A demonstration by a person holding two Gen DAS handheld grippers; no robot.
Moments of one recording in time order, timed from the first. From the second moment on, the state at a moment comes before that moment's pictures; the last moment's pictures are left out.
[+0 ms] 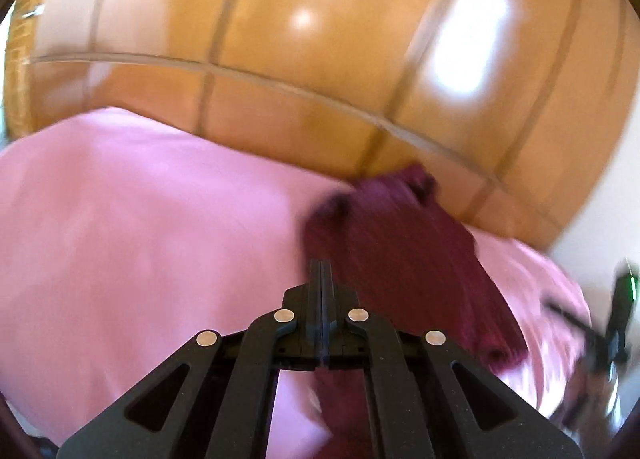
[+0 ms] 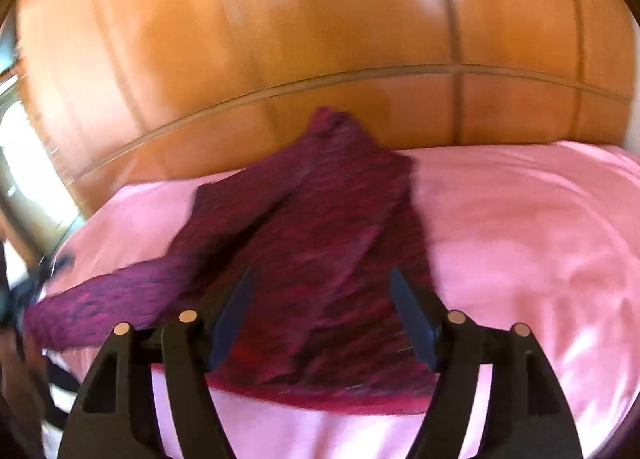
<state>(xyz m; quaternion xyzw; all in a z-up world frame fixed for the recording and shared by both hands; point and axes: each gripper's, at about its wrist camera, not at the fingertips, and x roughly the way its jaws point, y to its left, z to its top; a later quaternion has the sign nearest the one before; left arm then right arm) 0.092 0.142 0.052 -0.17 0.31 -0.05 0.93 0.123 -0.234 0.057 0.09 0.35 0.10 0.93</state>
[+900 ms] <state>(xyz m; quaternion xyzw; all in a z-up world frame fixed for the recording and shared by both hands) 0.041 -0.002 -0.045 0.06 0.42 -0.22 0.88 0.163 -0.325 0.061 0.14 0.33 -0.04 0.93</state>
